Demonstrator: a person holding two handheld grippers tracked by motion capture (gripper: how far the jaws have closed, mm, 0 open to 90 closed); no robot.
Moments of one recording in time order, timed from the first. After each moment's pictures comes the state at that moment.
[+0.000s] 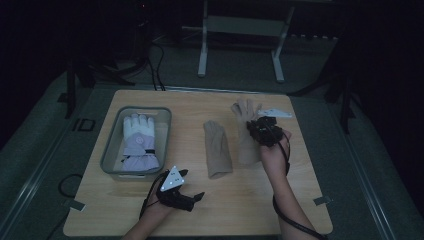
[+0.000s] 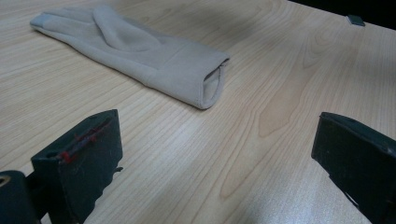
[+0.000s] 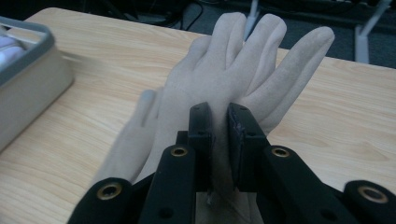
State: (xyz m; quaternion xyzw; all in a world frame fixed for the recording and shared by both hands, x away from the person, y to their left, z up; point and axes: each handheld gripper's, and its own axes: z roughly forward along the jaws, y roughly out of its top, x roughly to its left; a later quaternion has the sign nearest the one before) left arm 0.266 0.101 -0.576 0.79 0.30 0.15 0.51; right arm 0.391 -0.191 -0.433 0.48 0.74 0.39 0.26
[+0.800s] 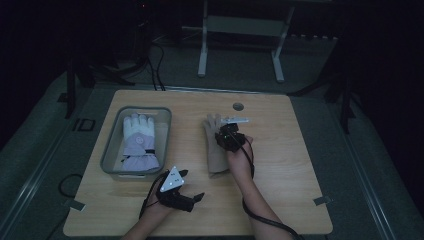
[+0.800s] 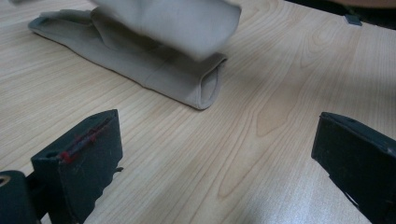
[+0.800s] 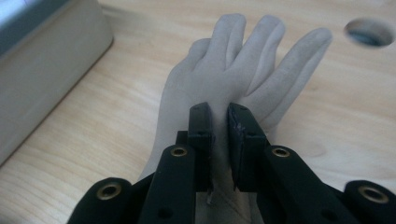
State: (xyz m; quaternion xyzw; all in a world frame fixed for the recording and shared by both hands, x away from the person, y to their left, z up) left arm 0.265 0.101 -0.576 0.79 0.29 0.15 0.52; right arm 0.413 -0.106 -0.501 0.48 0.78 0.36 0.19
